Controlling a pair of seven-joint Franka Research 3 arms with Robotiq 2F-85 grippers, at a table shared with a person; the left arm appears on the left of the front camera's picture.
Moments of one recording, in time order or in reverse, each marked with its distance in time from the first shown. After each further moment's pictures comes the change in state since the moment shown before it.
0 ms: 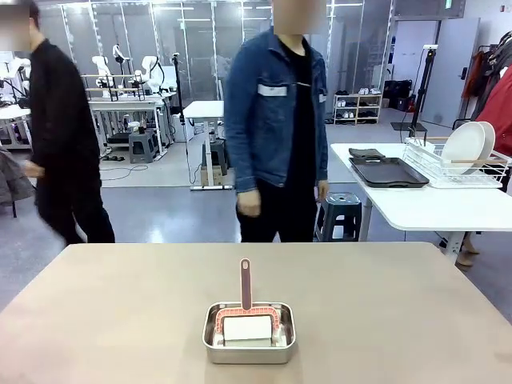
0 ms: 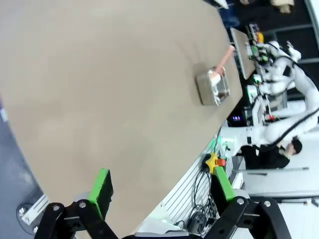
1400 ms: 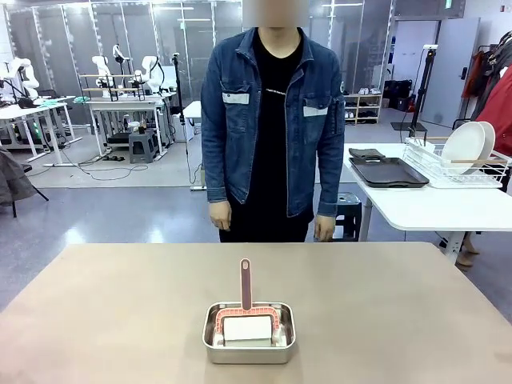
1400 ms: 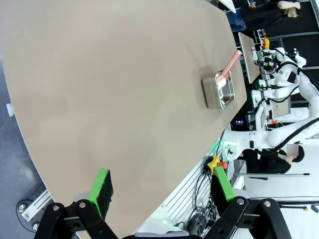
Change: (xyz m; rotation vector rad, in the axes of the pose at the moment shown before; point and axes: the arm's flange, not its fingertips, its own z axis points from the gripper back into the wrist) left arm 0.002 0.001 -0.001 0.009 0.002 0.005; right arm 0.000 0.000 0.000 0.000 0.000 0.000
